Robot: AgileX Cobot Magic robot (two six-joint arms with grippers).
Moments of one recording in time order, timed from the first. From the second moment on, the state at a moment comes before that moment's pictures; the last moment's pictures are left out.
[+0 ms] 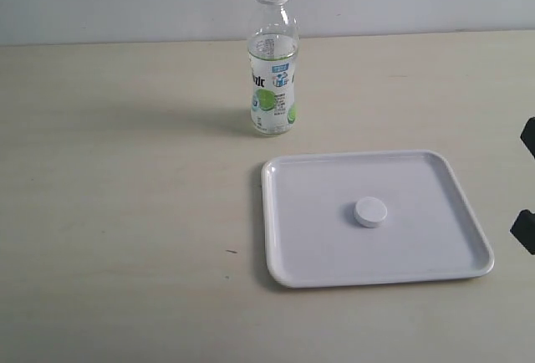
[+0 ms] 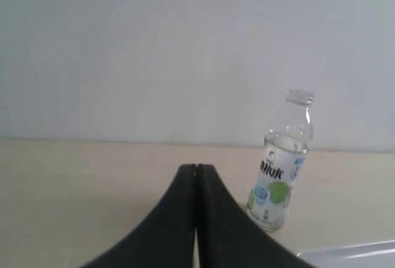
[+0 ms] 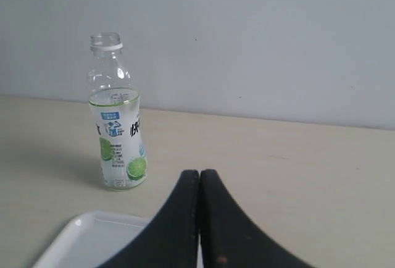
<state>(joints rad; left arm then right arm) 0.08 0.35 0.00 0.96 -0.49 -1.11 0.27 0.63 0.00 0.22 -0.44 -0.15</state>
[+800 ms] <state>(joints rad) 0.08 0.19 0.00 0.97 -0.38 -1.24 0.27 0.53 0.00 0.21 -0.36 -0.15</state>
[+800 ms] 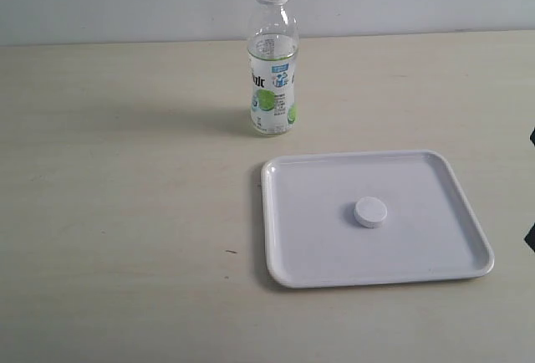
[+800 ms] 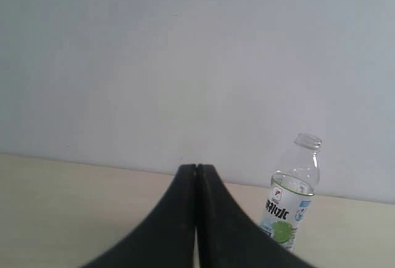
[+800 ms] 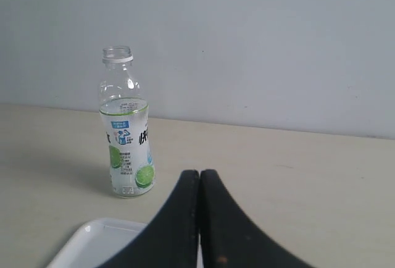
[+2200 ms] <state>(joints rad) 0.08 0.19 0.00 0.97 -0.38 -1.24 -0.08 0.01 0.00 0.11 0.06 -0.14</state>
